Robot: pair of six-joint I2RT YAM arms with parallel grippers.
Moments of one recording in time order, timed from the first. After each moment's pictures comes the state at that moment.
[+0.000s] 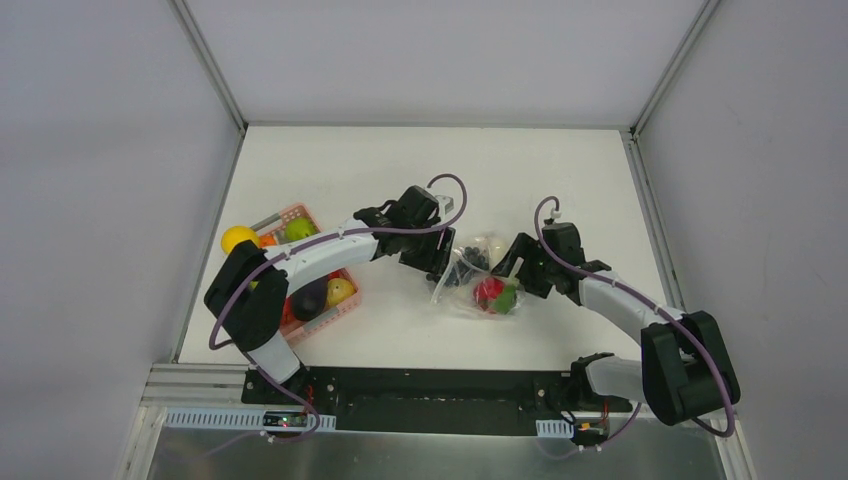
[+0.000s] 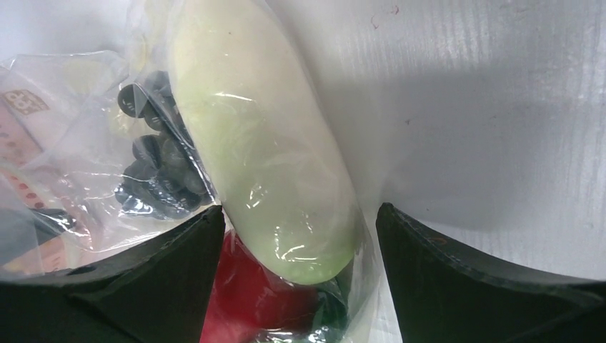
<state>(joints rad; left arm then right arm) -0.78 1.63 1.15 -0.47 0.17 -0.43 0.33 1.24 0.53 -0.20 -0.19 0.75</state>
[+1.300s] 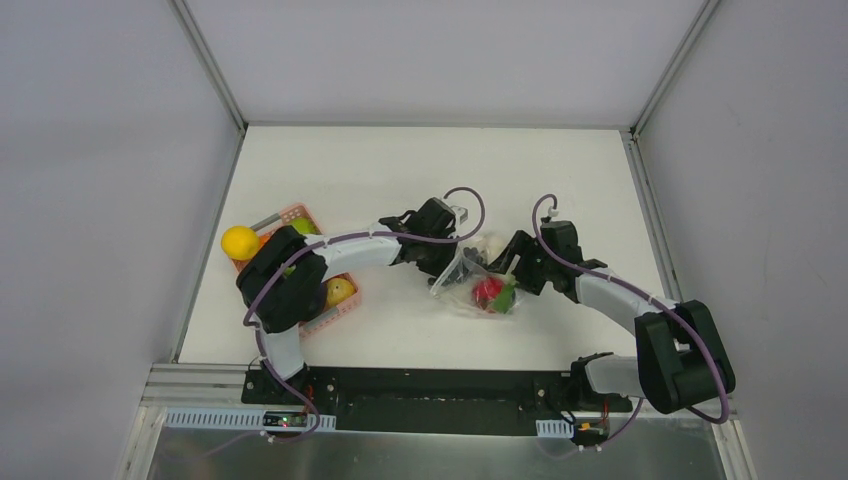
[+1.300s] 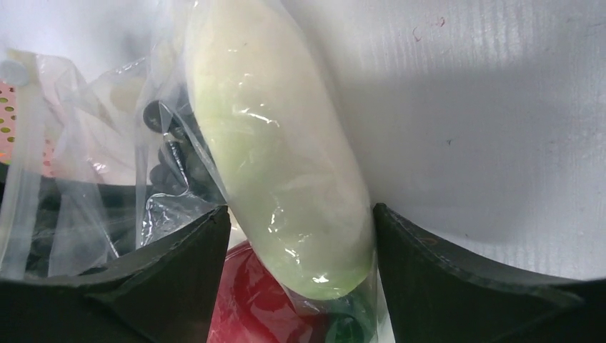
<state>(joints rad) -0.82 1.83 1.16 -0.29 0.15 -0.42 0.33 1.30 0.53 -0.11 -0.26 0.80</state>
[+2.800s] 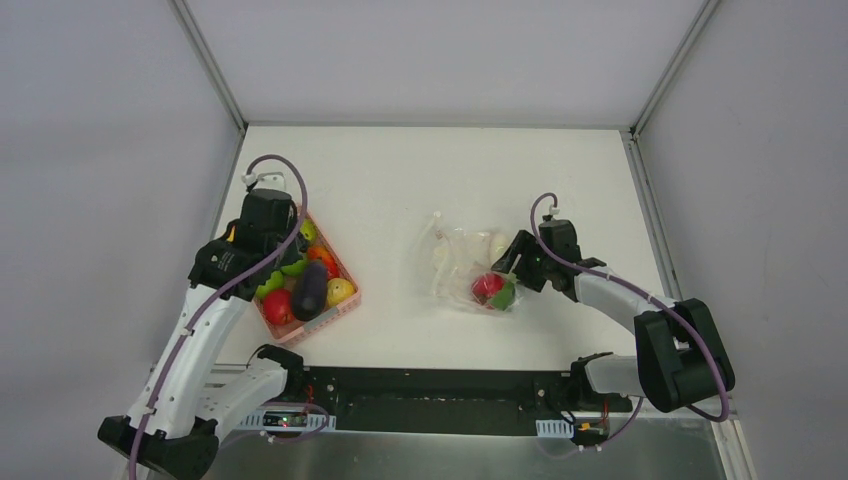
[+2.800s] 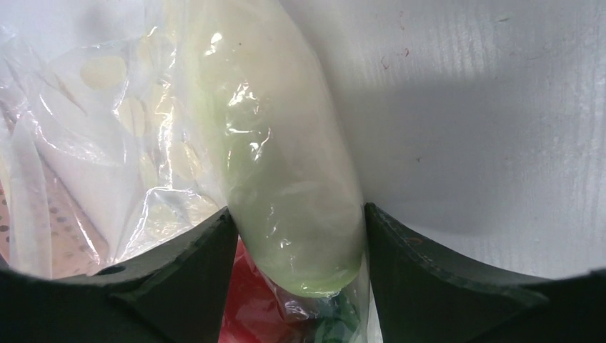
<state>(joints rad) -0.36 0.89 1.12 -1.03 -0.40 -0.32 0.33 1.31 0.54 -0.11 -0.17 0.77</state>
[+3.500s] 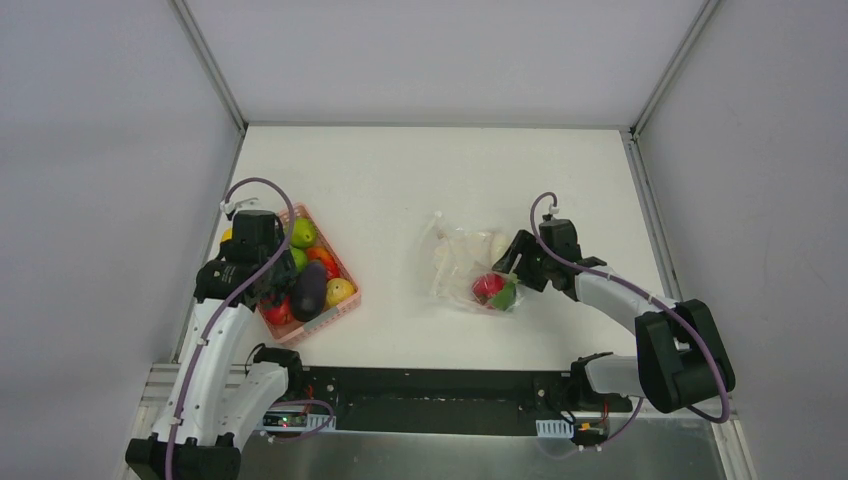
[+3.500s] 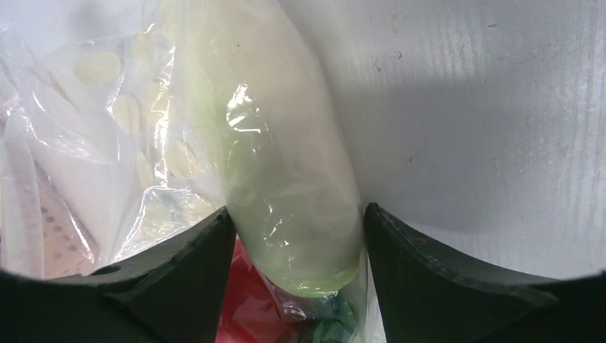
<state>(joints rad) -0.10 0.81 0.87 -0.96 -0.41 -0.34 0.33 1.30 0.55 -0.13 -0.16 0.74</state>
